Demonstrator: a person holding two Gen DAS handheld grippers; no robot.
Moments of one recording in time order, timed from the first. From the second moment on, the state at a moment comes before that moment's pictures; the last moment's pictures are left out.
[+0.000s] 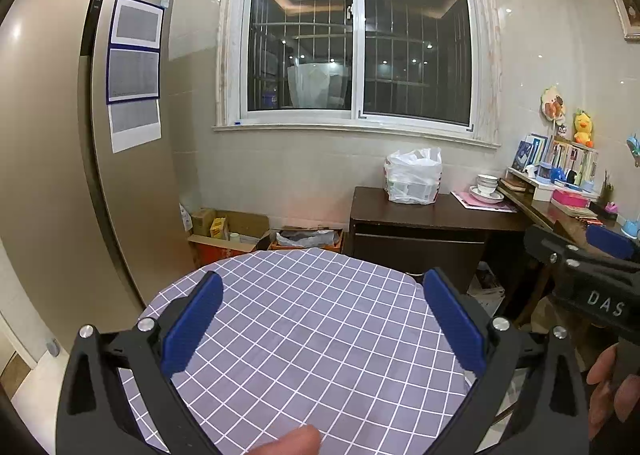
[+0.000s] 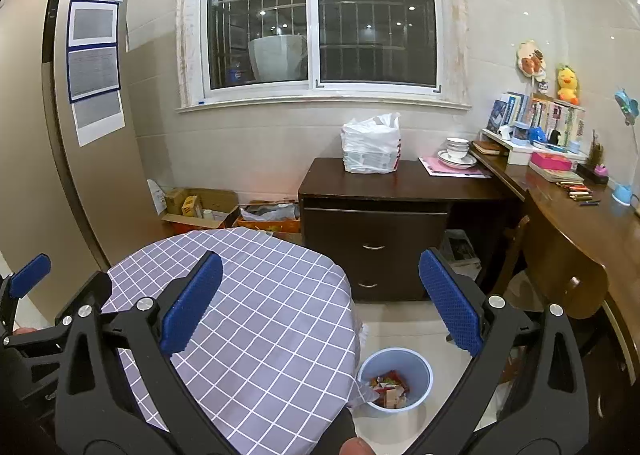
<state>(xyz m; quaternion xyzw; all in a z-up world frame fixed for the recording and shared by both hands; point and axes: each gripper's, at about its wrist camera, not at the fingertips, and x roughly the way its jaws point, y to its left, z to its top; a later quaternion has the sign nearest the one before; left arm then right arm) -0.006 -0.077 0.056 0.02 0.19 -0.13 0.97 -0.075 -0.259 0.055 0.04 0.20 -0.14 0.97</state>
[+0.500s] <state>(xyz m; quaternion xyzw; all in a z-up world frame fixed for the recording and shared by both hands) -0.002 -0.070 0.058 0.01 0.20 -0.11 0.97 -0.067 -0.259 0.050 0.05 0.20 -0.12 0.97</state>
